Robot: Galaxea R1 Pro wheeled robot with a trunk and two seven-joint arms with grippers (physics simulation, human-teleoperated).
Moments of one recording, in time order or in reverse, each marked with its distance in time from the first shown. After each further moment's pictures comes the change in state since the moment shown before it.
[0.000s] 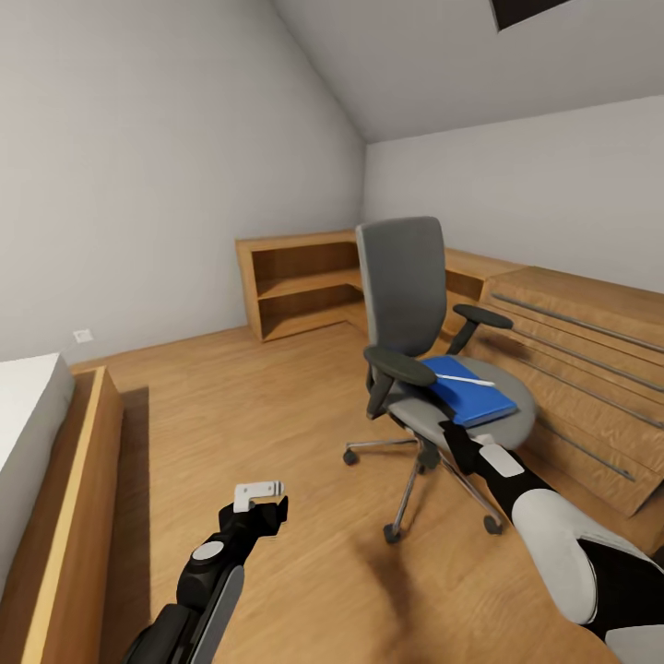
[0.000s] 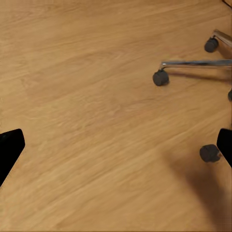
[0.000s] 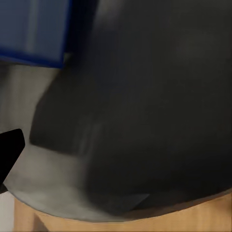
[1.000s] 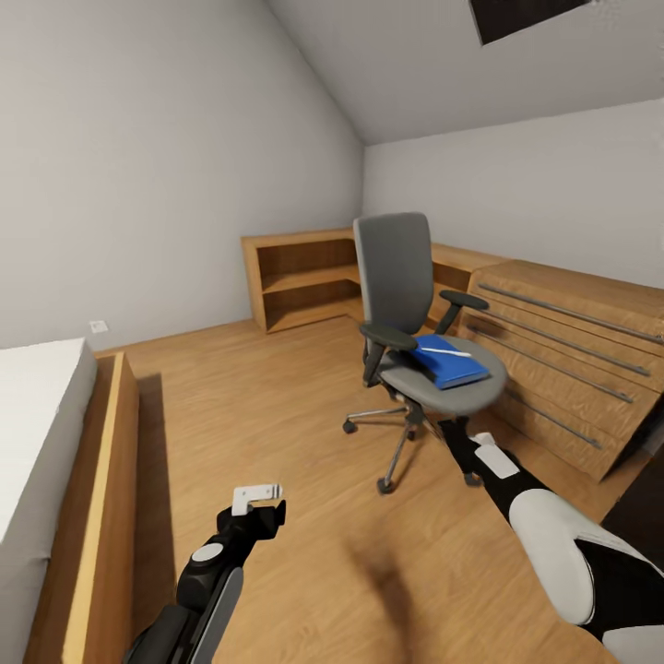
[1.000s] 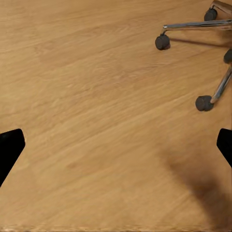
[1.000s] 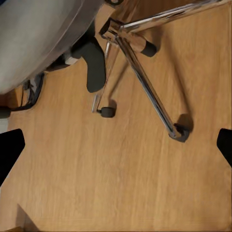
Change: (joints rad) left arm 0.000 0.002 0.007 0.020 0.000 0.001 0.008; right arm 0.000 0.010 0.007 0.001 0.052 -0.046 0.003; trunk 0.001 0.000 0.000
